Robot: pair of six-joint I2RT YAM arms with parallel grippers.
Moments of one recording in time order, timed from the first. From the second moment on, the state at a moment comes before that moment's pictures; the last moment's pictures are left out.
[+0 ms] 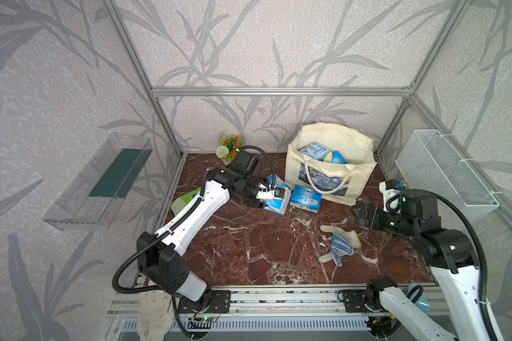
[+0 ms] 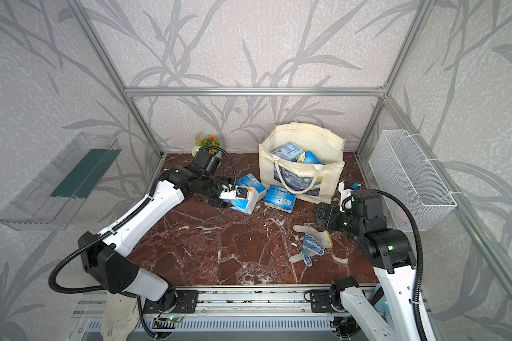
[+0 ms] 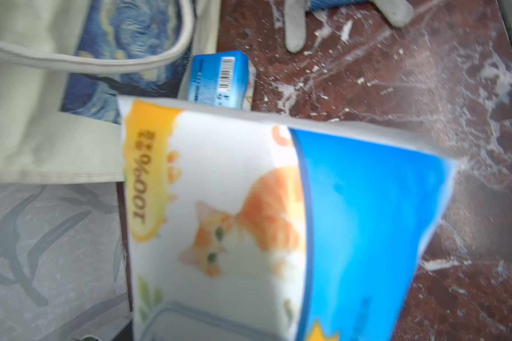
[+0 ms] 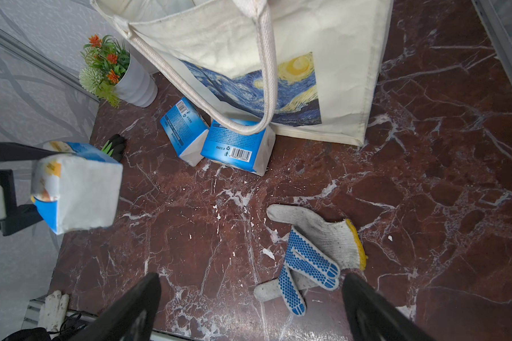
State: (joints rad) left arm -0.51 1.56 1.60 -0.99 0.35 1.15; right arm 0.17 0.79 1.20 -1.13 -0.17 0.40
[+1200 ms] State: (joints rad) left arm -0.66 2.42 2.83 -0.63 0.29 0.48; right arm 0.17 0.84 1.18 -1.15 -0.16 0.40
